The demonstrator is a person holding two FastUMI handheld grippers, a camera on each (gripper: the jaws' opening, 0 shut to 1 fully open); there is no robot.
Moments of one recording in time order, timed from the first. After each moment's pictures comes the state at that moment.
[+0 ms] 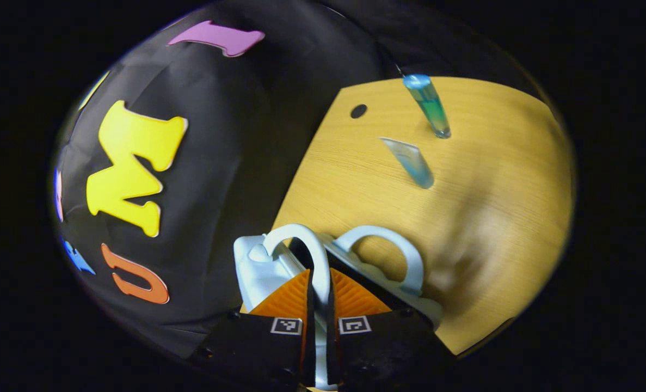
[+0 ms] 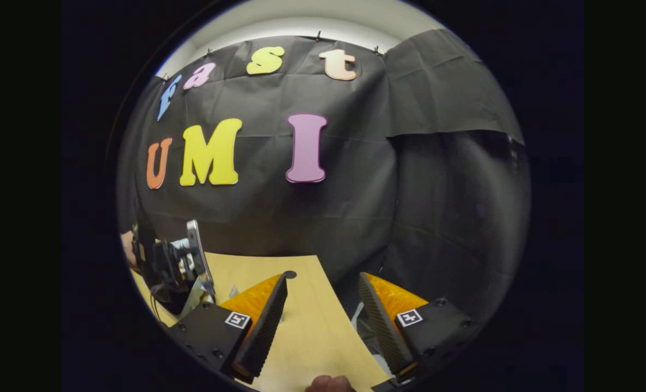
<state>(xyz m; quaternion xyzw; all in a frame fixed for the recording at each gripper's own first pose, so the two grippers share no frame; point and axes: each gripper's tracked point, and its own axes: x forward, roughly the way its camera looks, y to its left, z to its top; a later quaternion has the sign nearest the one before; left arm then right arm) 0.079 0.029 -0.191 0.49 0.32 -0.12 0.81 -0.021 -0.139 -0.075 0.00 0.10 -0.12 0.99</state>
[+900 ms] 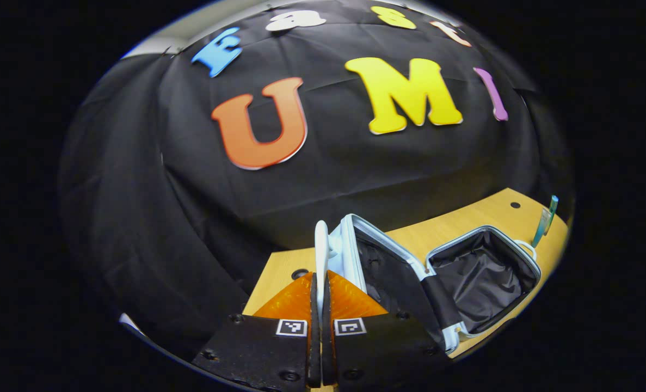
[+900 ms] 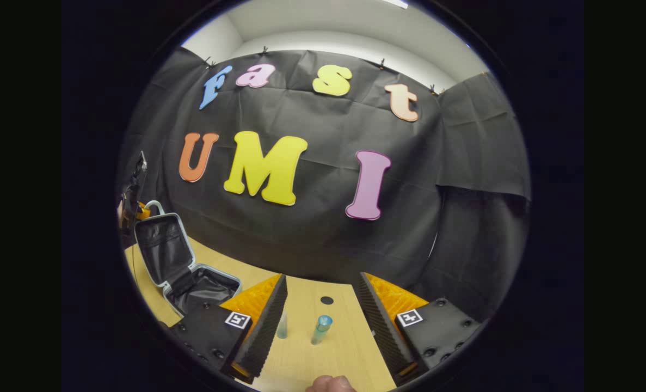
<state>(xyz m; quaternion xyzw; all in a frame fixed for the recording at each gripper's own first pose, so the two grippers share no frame) 0.023 0.395 -0.157 0.09 0.19 0.10 0.97 -0.004 0.002 -0.020 -0.10 0.06 -0.02 0.99</state>
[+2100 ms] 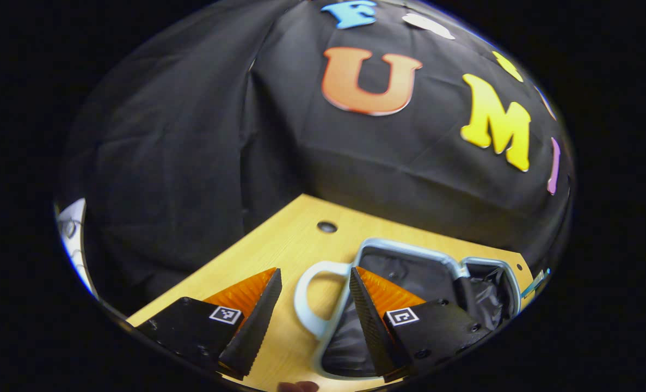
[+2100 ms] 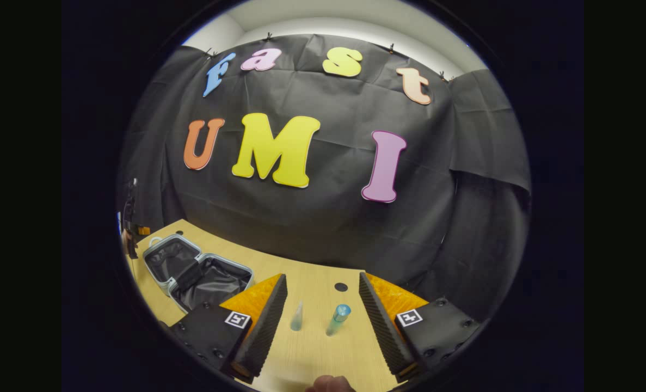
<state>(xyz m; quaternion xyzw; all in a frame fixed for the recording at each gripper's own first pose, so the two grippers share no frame) -0.019 0.426 -0.190 -0.07 0.15 0.19 0.97 0.013 0.009 -0.055 -0.07 0.11 -0.01 0.99</state>
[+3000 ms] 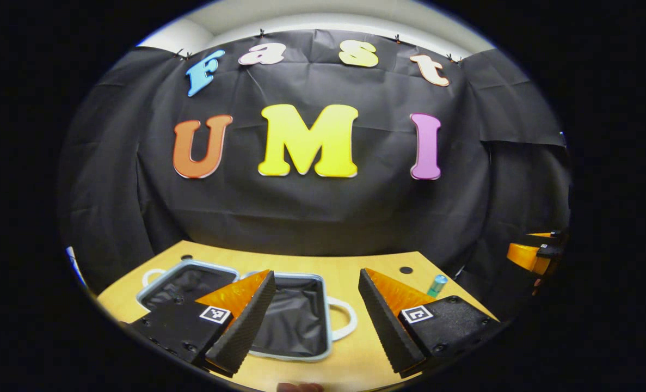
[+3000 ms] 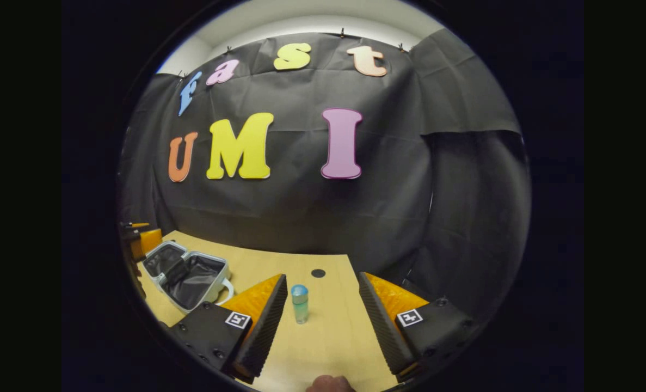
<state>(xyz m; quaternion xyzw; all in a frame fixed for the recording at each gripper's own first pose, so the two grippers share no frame) -0.039 -0.051 -0.111 -0.02 0.10 0.00 0.99 -0.001 -0.128 -0.102 -0.01 0.12 -0.03 0.99</state>
